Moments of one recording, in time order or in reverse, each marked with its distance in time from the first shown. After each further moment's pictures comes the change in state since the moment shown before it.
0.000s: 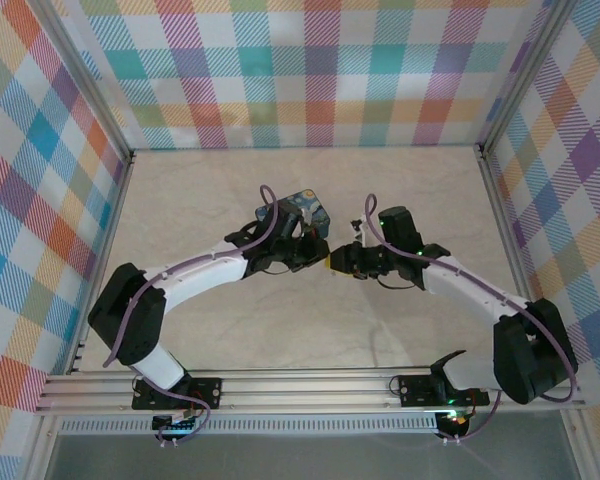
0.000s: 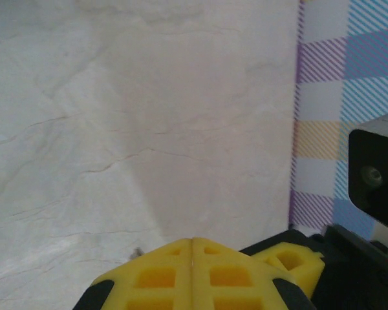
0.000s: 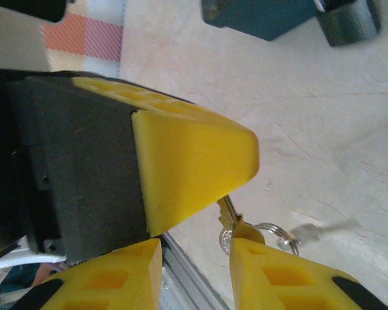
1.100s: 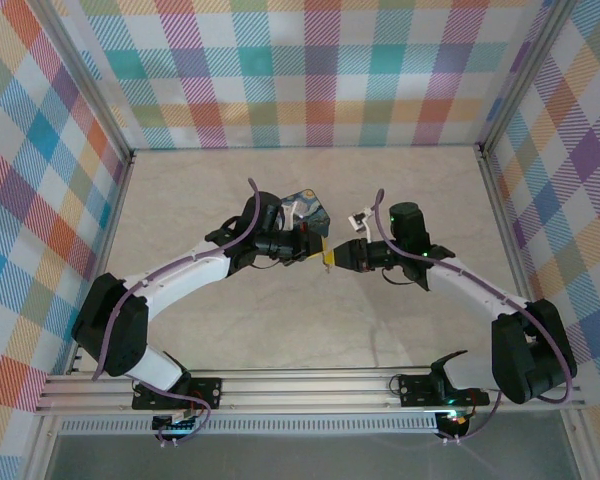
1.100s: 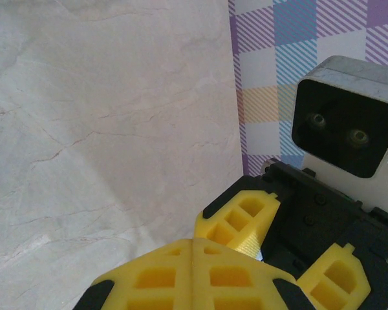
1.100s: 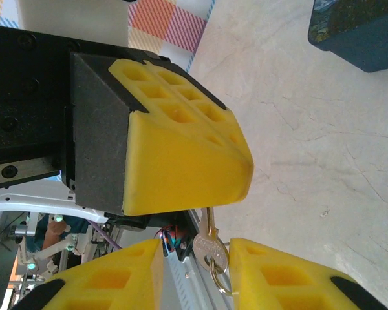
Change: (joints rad) left arm 0.085 -0.092 -0.043 0.045 0.208 0.070; right arm -0.053 0.009 -0.044 0.212 -0.238 -0.052
